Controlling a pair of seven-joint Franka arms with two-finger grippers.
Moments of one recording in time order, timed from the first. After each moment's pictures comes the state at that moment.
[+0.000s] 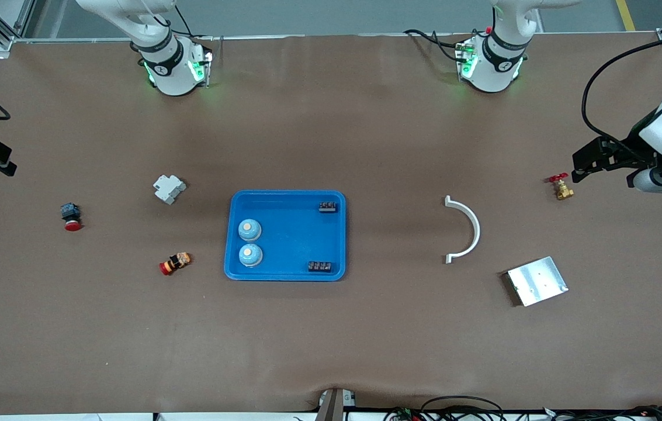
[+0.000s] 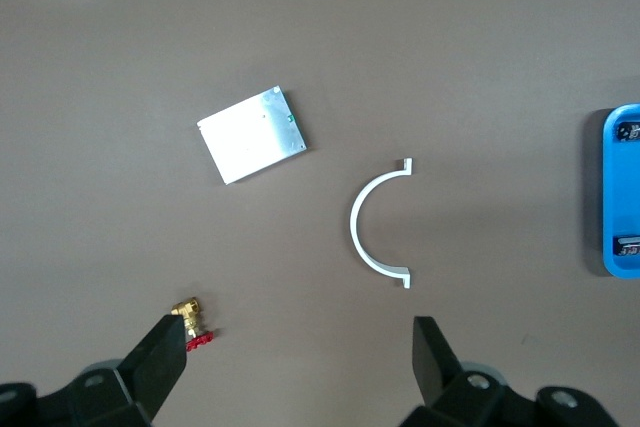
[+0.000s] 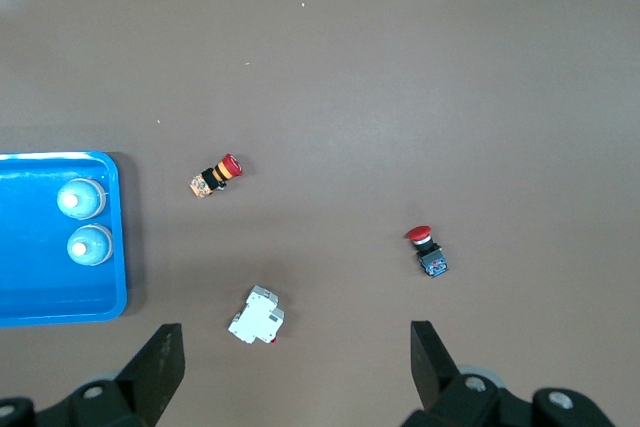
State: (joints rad) left arm 0.01 0.10 -0.13 -1.45 0.00 1.61 -0.02; right arm -0.01 0.04 -0.06 -1.47 -0.04 1.58 -0.03
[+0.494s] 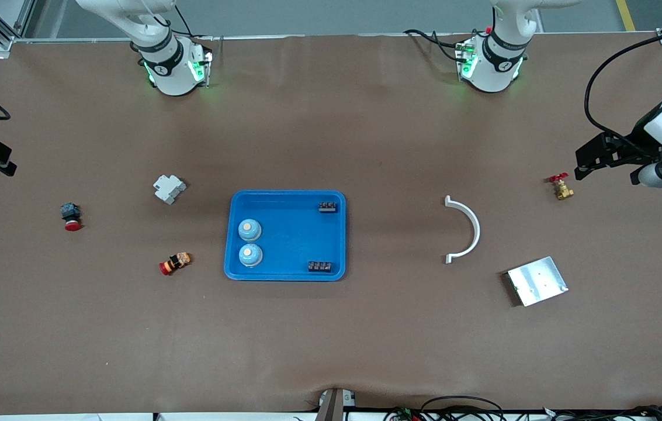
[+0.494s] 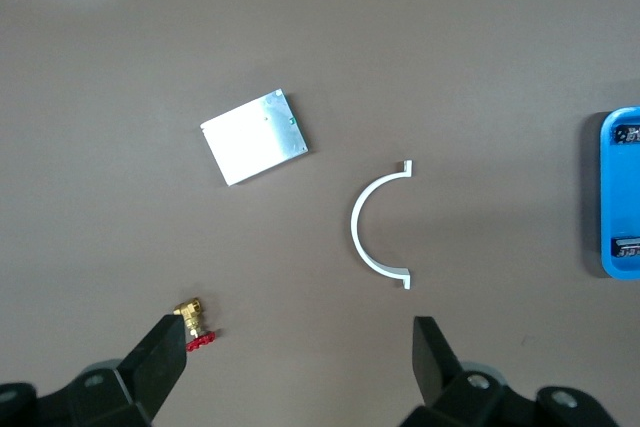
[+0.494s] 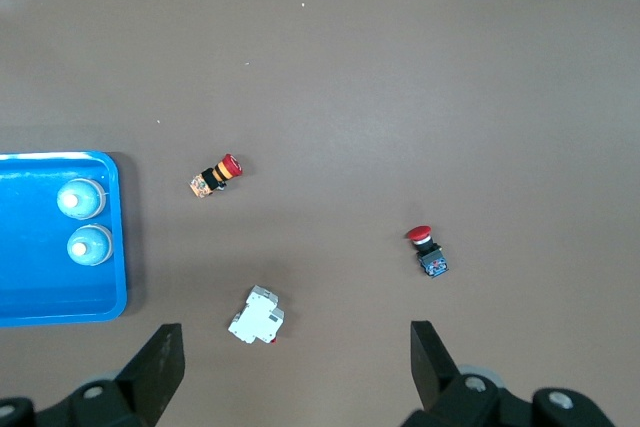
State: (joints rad) left arm 0.01 0.09 -0.13 -1.45 0.00 1.60 -0.02; right arm -0.01 0.04 -0.06 -1.47 -0.04 1.58 -0.03
